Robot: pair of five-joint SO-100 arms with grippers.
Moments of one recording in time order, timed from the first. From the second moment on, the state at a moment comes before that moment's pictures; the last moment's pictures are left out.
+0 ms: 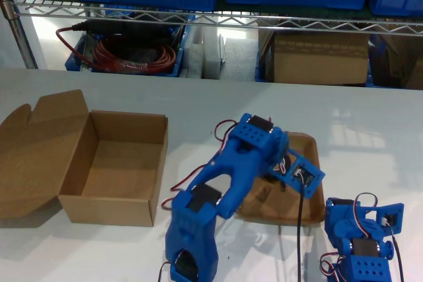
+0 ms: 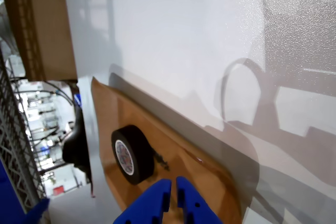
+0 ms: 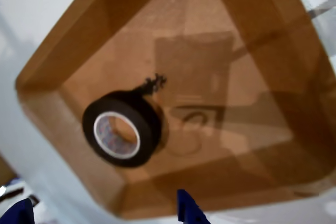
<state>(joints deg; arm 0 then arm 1) 32.5 84.3 81.0 68.6 11.7 -4.5 188.0 175.1 46.9 -0.7</state>
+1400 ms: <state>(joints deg) 30.7 52.6 56.1 76.4 7.5 -4.5 188.0 175.1 46.9 -0.7</state>
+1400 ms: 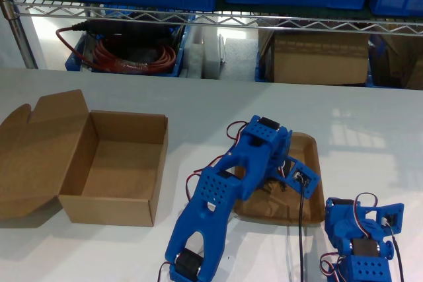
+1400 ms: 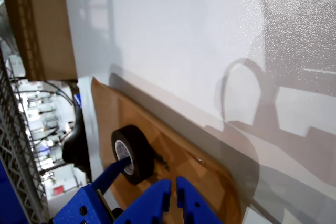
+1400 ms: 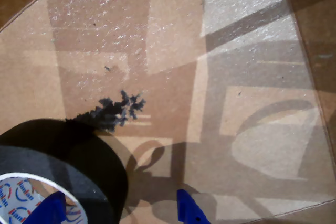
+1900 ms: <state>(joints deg) 31.0 49.0 51.2 75.6 8.4 -4.5 188.0 175.1 46.9 -0.7</state>
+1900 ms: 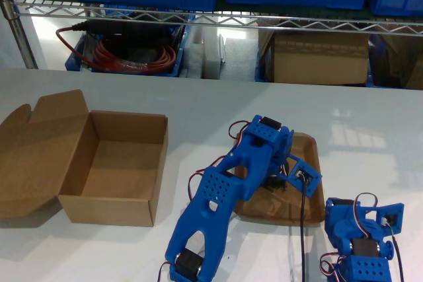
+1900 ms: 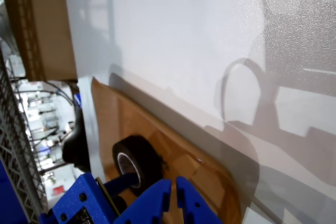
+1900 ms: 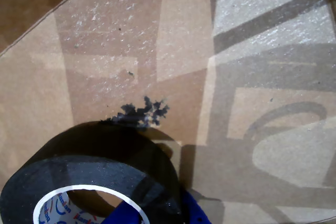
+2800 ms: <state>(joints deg) 14.9 85.8 73.7 74.4 12.7 -4.5 188.0 175.1 46.9 -0.7</state>
